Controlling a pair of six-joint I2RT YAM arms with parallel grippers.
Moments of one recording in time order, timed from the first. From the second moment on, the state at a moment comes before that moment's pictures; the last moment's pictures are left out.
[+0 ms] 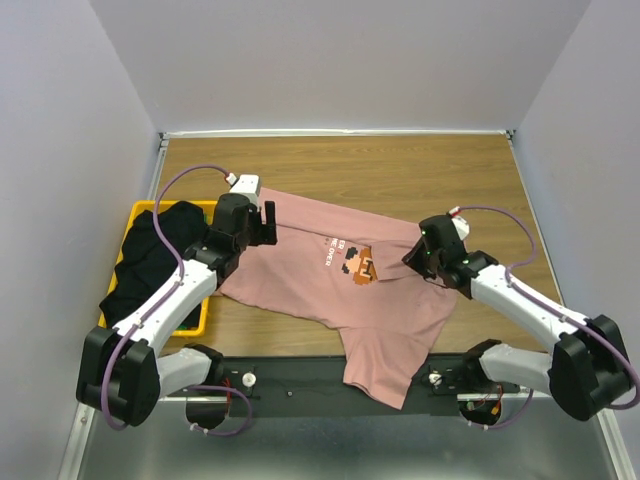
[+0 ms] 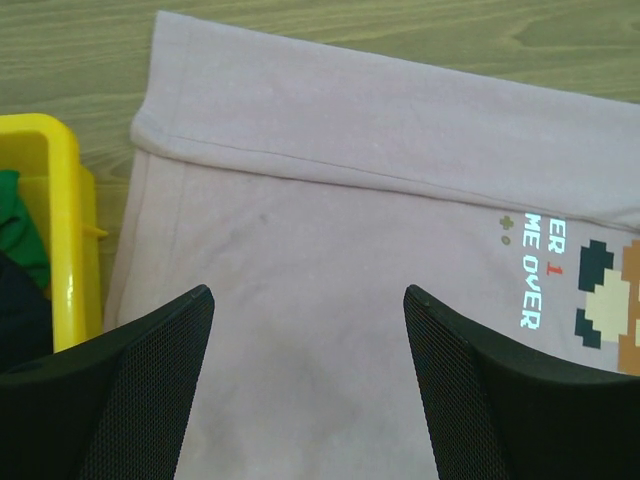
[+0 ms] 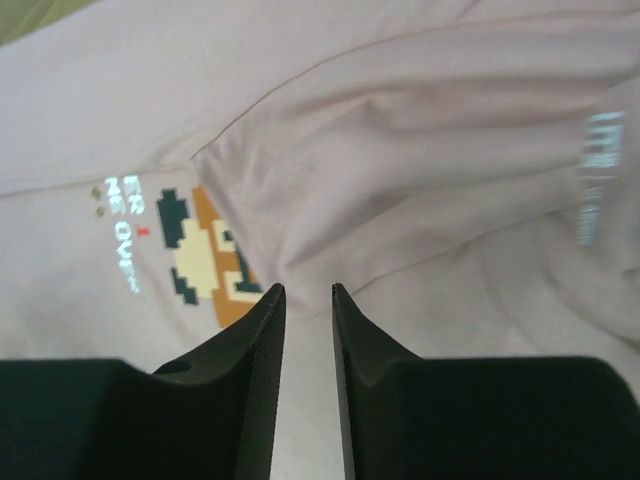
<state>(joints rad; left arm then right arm) -0.36 1.14 0.74 -0.13 -0.14 -0.21 0.50 1.18 0.65 -0.32 0.21 0.96</state>
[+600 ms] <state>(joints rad) -0.38 1.15 0.74 -0.13 -0.10 -0.20 0.10 1.28 0.60 -0.35 0.18 0.79</state>
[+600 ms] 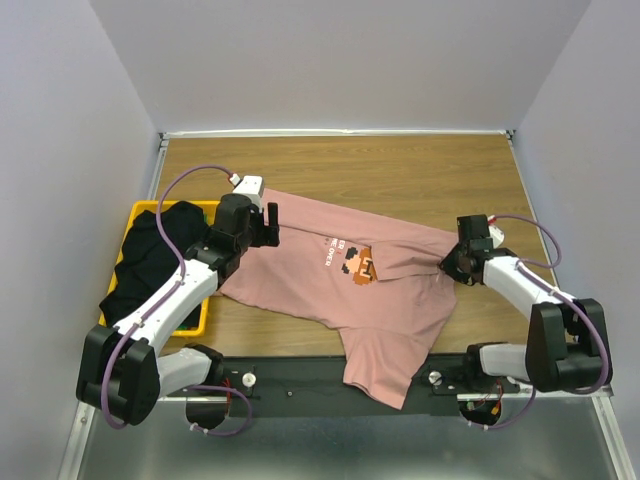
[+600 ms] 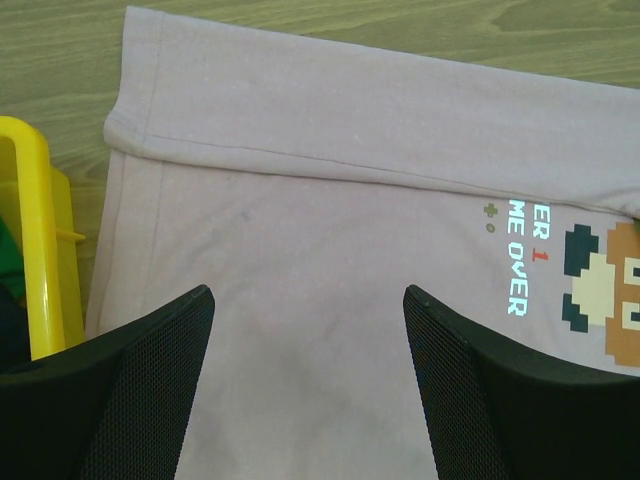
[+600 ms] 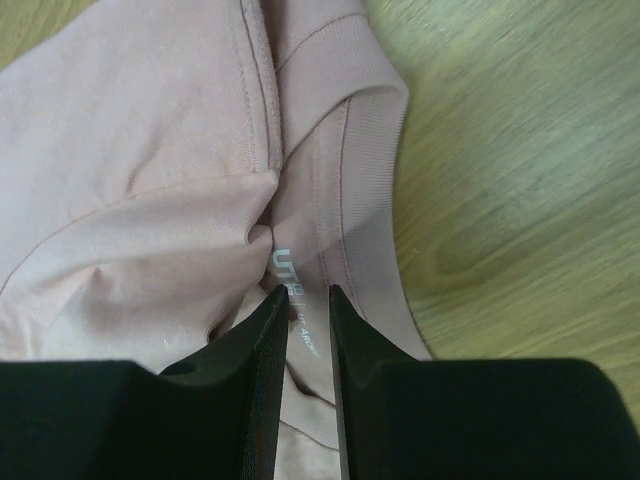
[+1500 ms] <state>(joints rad) -0.38 1.16 0.74 -0.13 -0.10 -0.20 0.09 1.25 0.56 -0.28 0.07 0.73</state>
